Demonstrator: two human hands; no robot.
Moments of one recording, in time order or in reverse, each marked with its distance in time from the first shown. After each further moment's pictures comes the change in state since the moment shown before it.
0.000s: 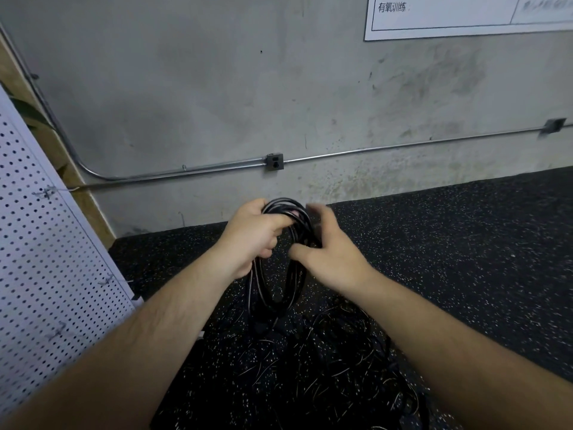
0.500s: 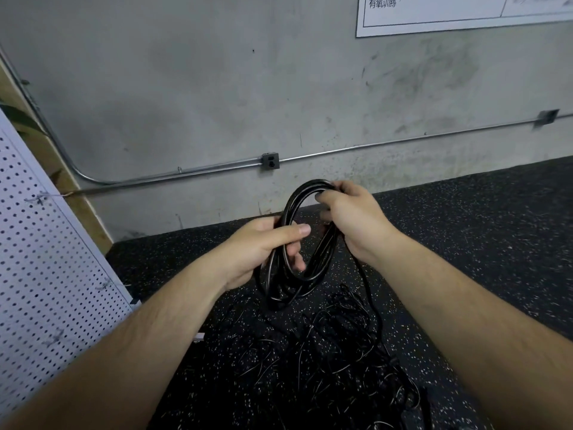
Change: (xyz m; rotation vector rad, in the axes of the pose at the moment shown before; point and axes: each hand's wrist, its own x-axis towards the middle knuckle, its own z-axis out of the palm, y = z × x) left_hand -0.015 -0.006 -0.001 -0.017 -0.402 -0.048; right_hand 0.033 -0.014 -0.032 0.488 0.238 0.144
